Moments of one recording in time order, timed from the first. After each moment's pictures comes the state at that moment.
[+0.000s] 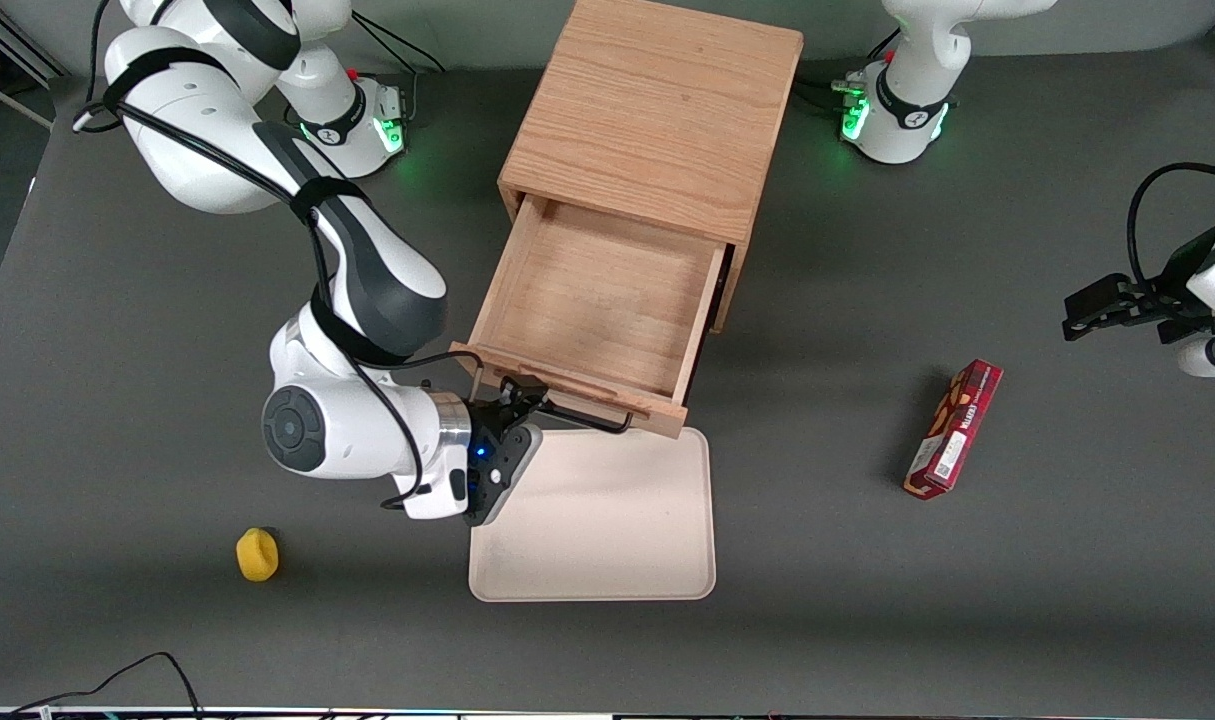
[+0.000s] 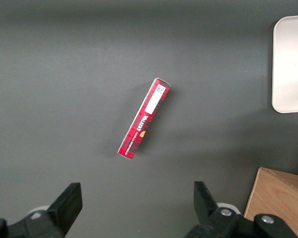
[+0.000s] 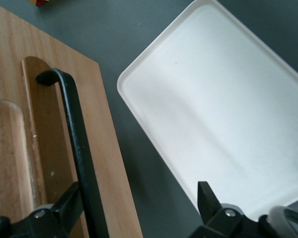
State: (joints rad) arm 0.13 0.85 0.49 -1.03 0.09 1.84 -0.43
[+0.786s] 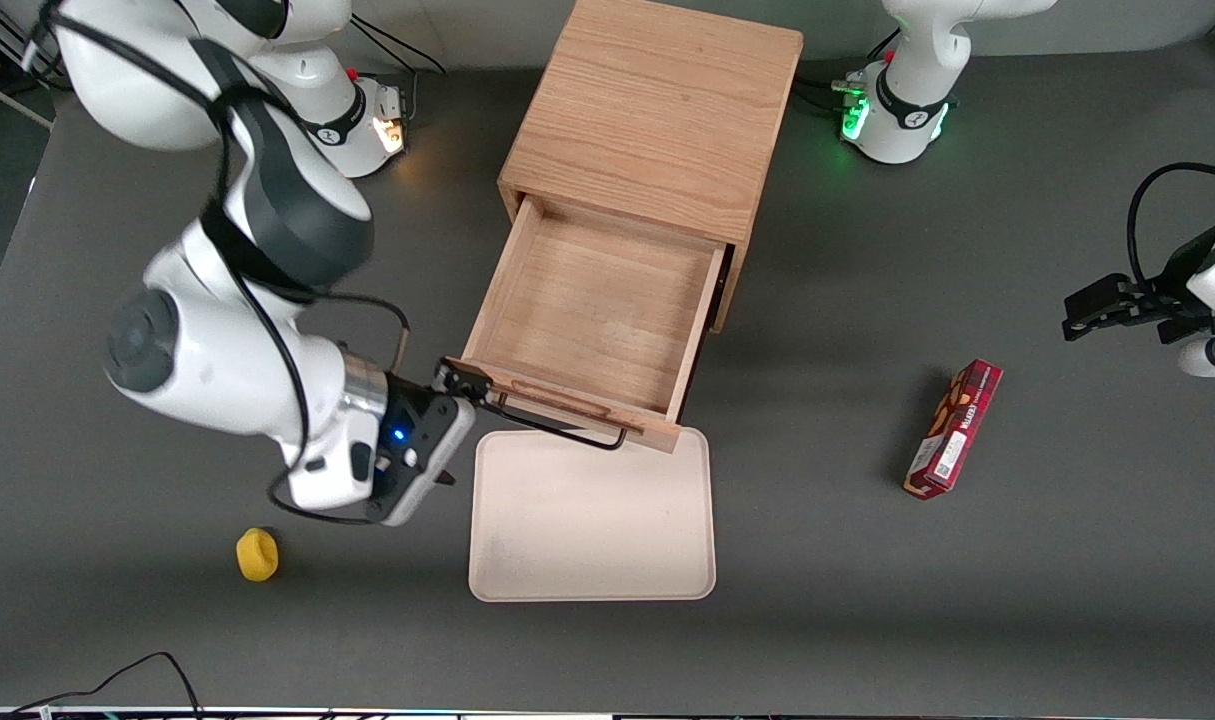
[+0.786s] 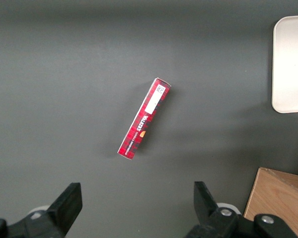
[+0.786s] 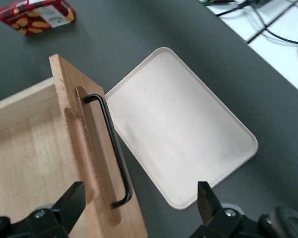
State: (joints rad) arm 0.12 0.68 0.48 -0.93 0.01 1.74 -0.32
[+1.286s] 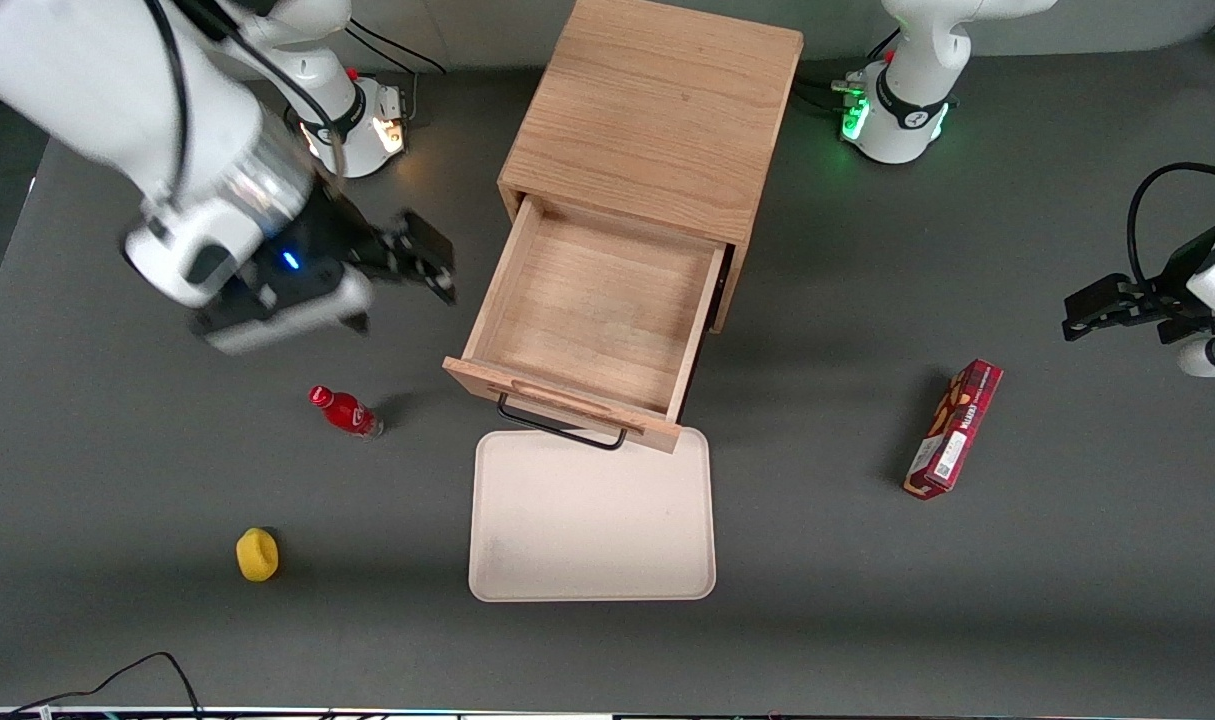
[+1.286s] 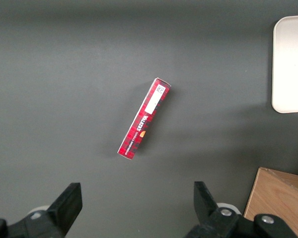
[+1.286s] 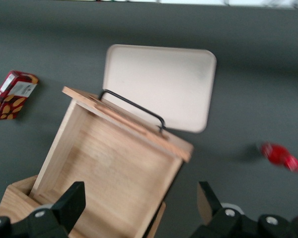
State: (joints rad) arm 0.11 0.34 0.46 -1.01 -0.01 1.47 0.47
